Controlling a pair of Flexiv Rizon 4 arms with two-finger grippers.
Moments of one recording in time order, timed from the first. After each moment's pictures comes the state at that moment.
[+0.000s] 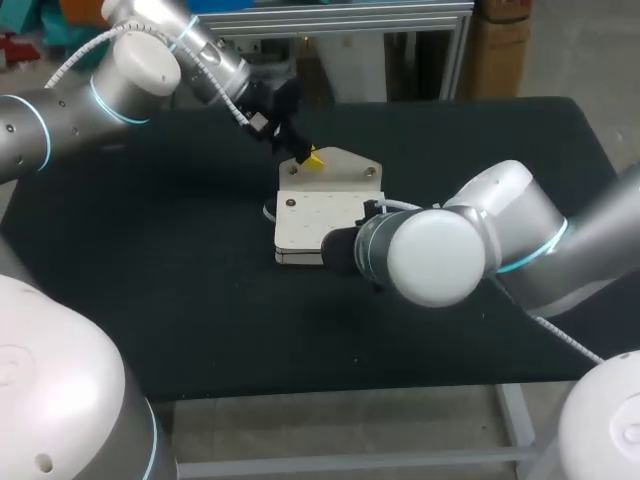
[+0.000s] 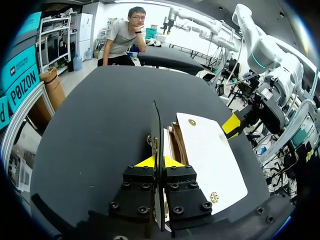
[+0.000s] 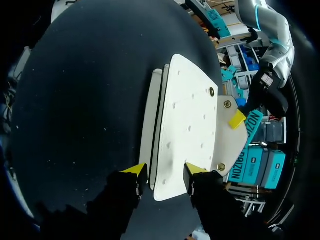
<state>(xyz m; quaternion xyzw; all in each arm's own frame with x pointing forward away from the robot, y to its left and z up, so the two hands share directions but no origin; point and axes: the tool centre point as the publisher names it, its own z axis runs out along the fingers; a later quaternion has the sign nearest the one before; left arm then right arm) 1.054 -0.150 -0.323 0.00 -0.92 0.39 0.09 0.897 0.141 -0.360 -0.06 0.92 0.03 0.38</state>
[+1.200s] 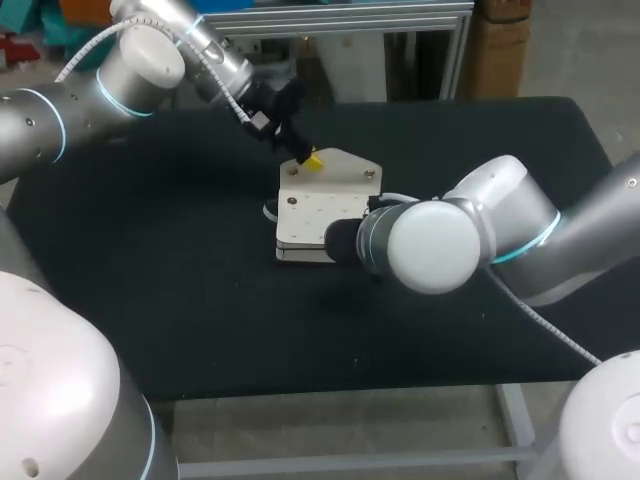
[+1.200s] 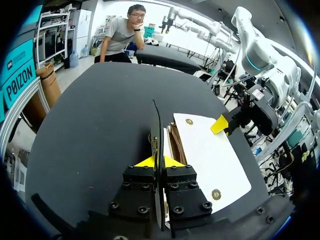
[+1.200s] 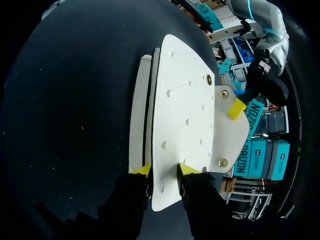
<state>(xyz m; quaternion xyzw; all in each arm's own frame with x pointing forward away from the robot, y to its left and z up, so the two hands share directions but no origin) 1.062 -0.150 -0.333 0.00 -0.92 0.38 0.12 0.924 0.134 -0.375 -0.03 0.93 0.04 0.38</state>
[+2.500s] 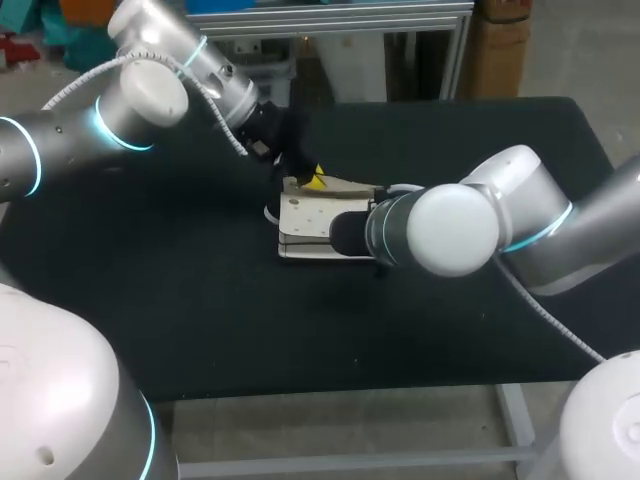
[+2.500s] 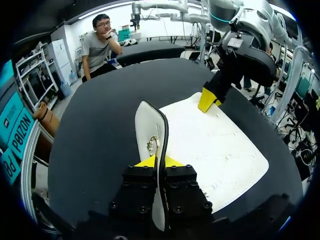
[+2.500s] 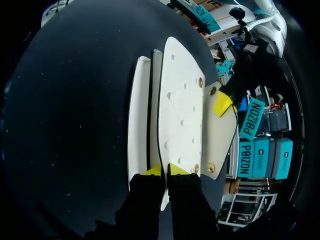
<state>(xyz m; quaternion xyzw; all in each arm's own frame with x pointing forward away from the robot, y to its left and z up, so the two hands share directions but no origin) 1.023 -0.157 -0.347 -0.16 -0.92 0.36 -0.01 0.928 0.132 -0.372 -0.02 0.93 0.07 0.36</state>
